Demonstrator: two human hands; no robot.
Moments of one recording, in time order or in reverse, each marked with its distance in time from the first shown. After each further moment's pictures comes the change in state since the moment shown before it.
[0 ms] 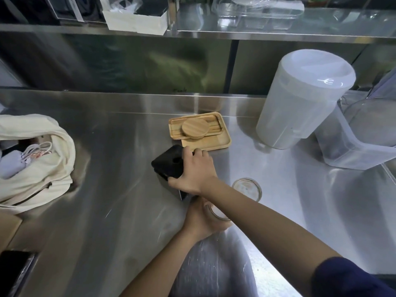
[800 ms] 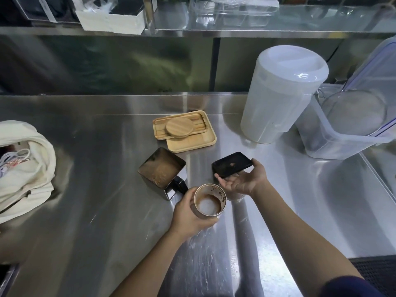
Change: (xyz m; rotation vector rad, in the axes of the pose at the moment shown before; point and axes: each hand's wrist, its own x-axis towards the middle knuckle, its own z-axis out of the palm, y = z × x) left_hand -0.004 0.011 -0.001 -0.264 0.080 -0.051; right_hand -0.042 0.153 -0.027 2.230 -0.115 1.206
